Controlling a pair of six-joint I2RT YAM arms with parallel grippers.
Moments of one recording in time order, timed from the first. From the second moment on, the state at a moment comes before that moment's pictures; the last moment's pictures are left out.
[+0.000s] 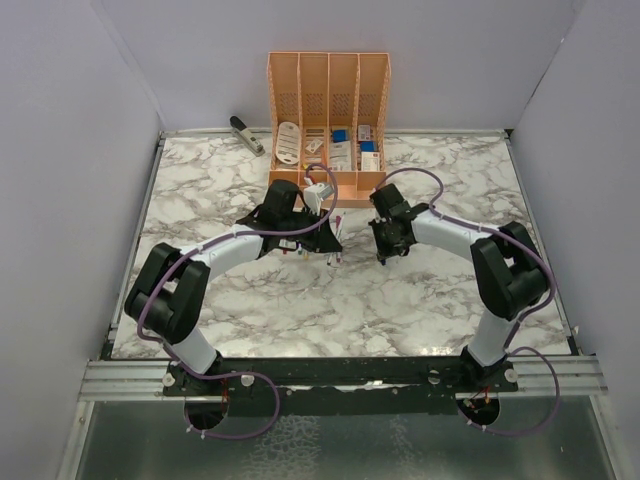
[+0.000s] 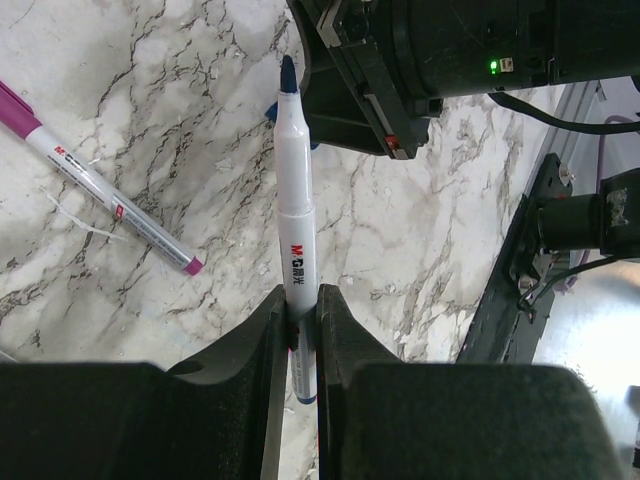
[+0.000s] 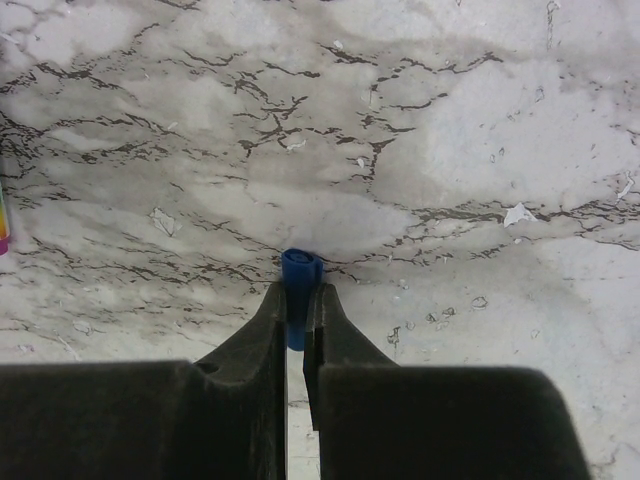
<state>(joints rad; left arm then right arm) -0.52 1.62 0.95 0.03 0.70 -0.31 0.53 1.79 1.10 -0.48 0.06 0.27</state>
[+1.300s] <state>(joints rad) -0.62 1.60 0.93 0.26 0.77 -0.42 0.53 1.12 0.72 0.29 -0.02 0.44</state>
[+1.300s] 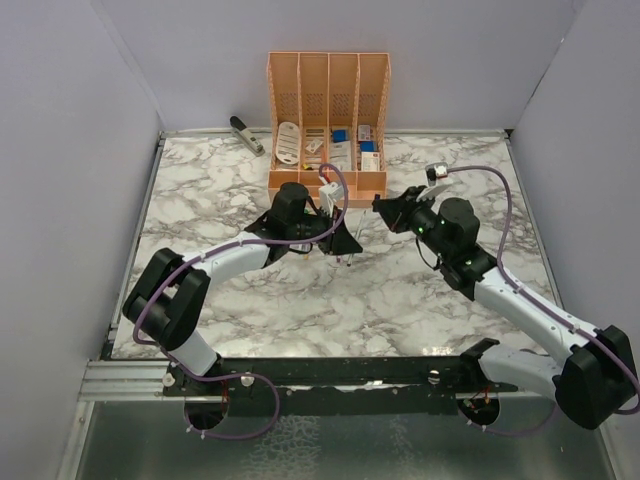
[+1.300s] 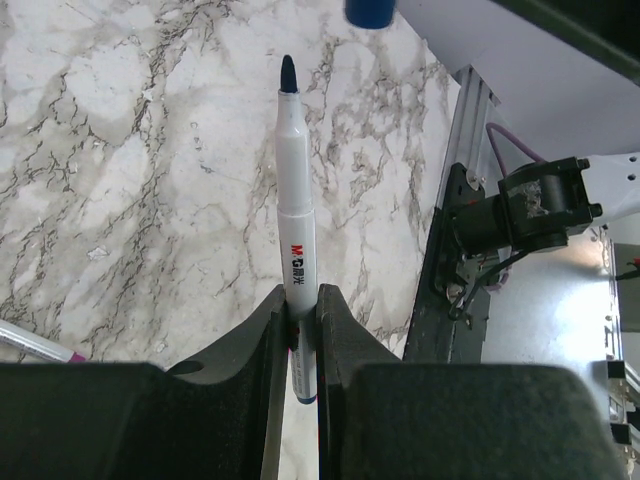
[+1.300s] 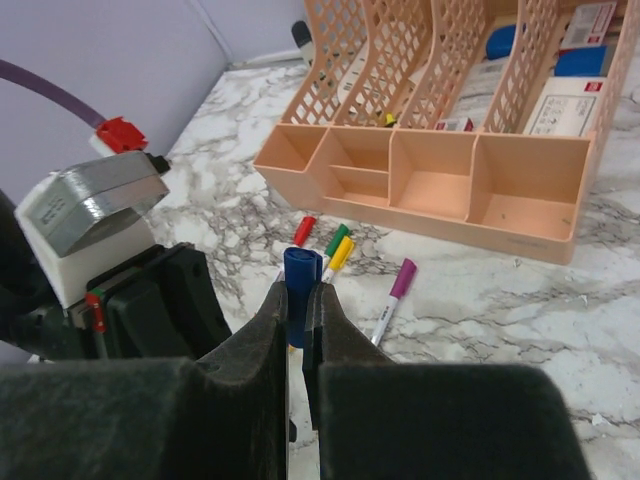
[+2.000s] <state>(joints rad) -0.64 1.60 0.94 0.31 0.80 -0.45 0.53 1.06 0.66 0.42 -0.05 0.48</state>
